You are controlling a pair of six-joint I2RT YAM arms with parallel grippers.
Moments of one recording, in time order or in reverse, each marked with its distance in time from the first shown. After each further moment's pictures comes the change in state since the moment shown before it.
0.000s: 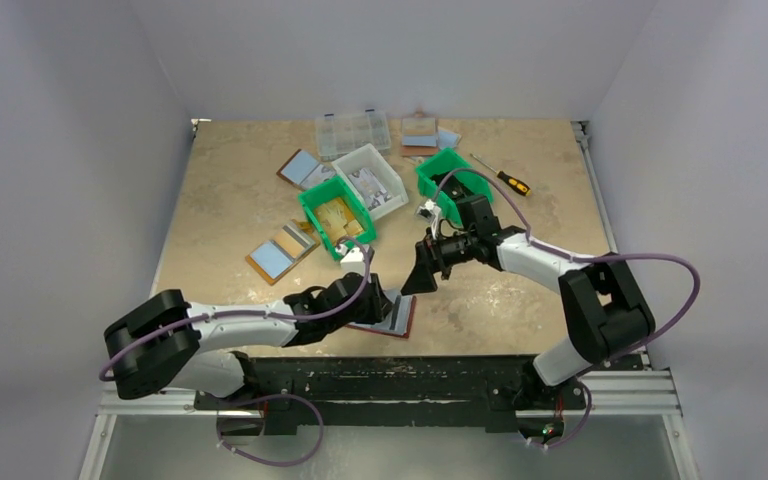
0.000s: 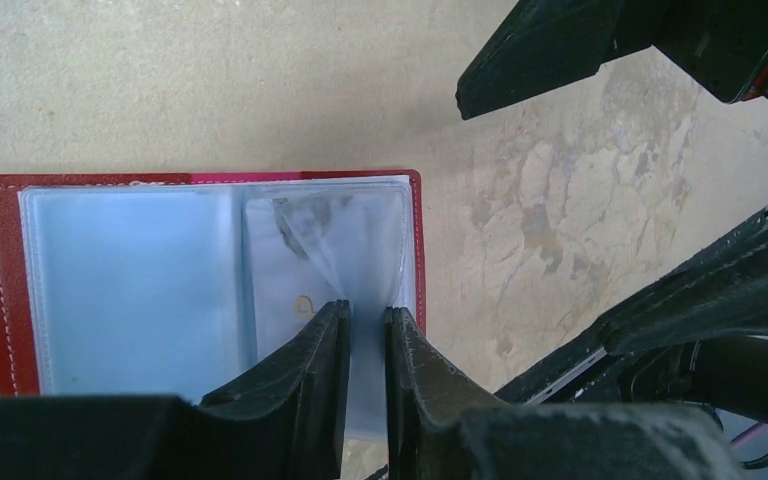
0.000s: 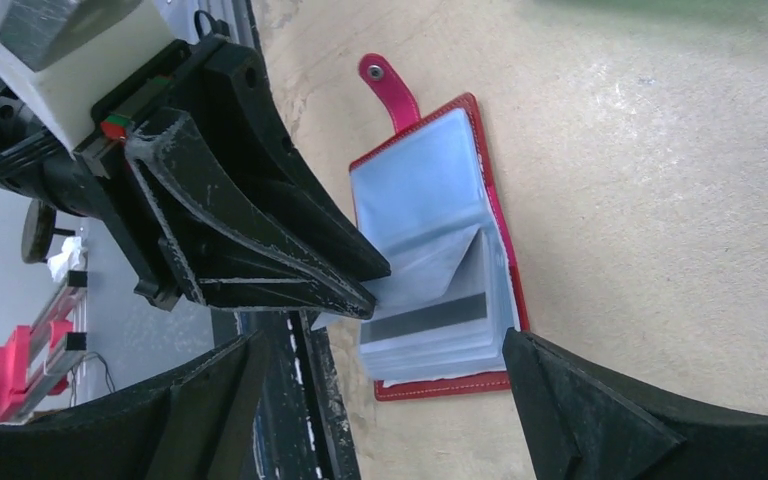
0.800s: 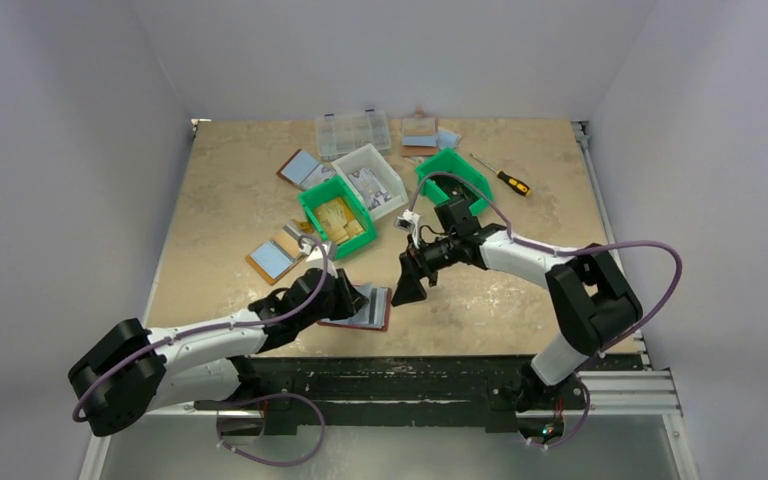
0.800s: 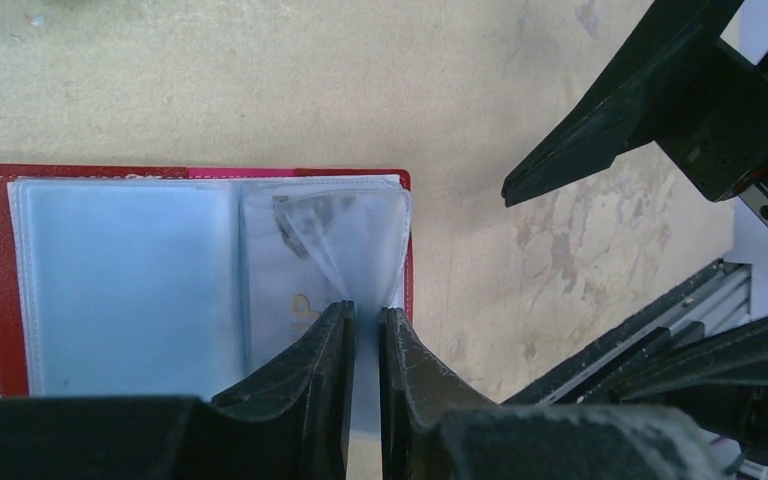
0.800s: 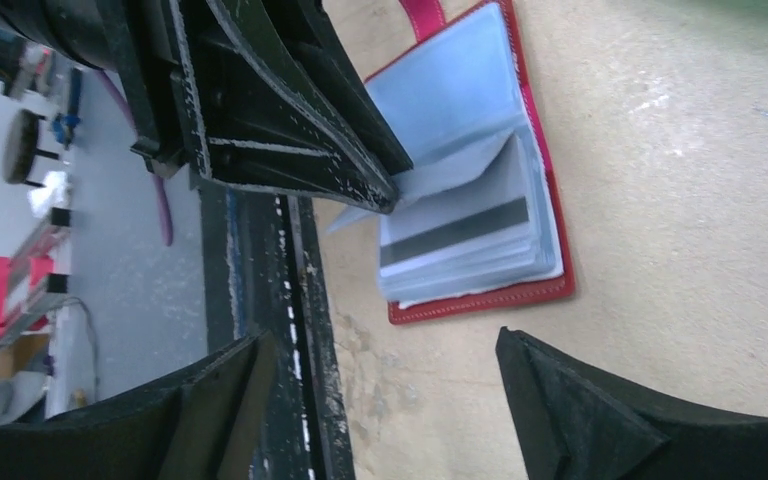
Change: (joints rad) left arm 0.178 -0.226 -0.166 -0.024 0.091 -0.021; right arm 0.108 0.076 0.077 -0.071 0.030 -0.108
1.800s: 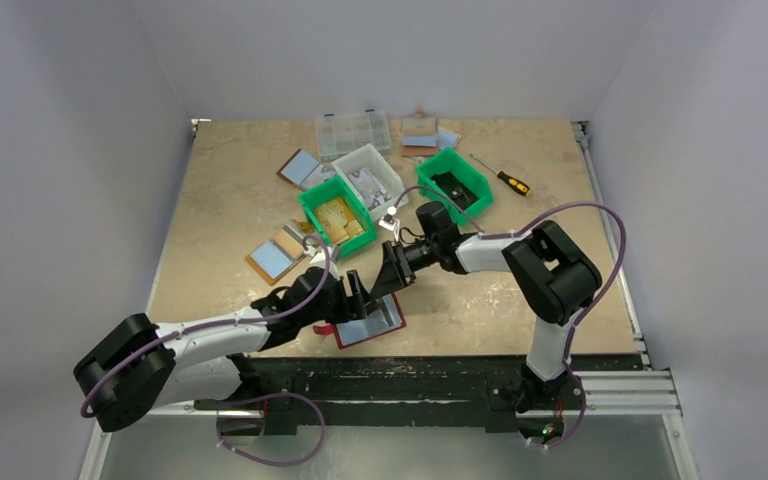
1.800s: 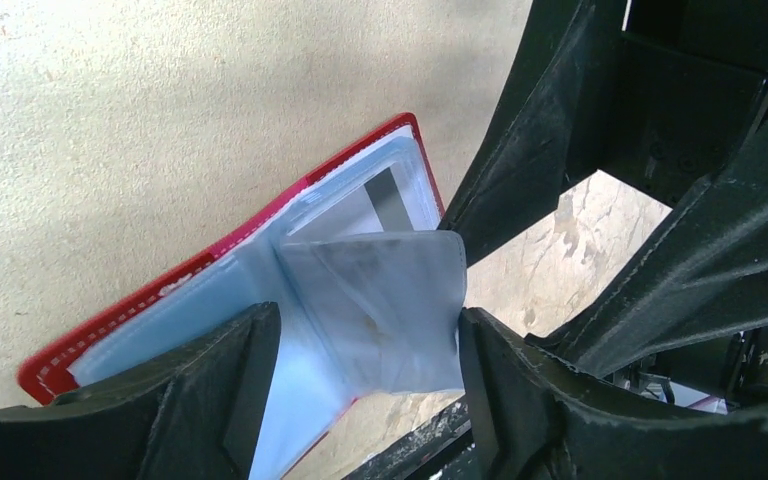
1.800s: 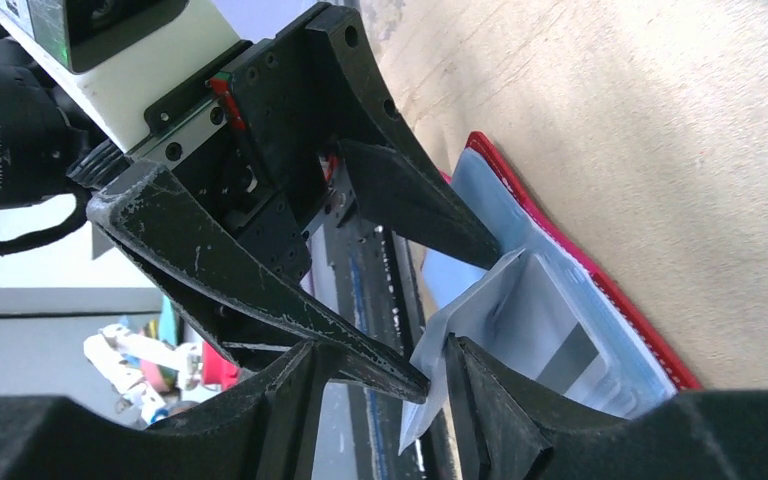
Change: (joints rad) left arm 0.033 0.053 -0.013 0.041 0.138 -0.010; right arm 0.070 0.246 0.010 0.471 -0.170 0.629
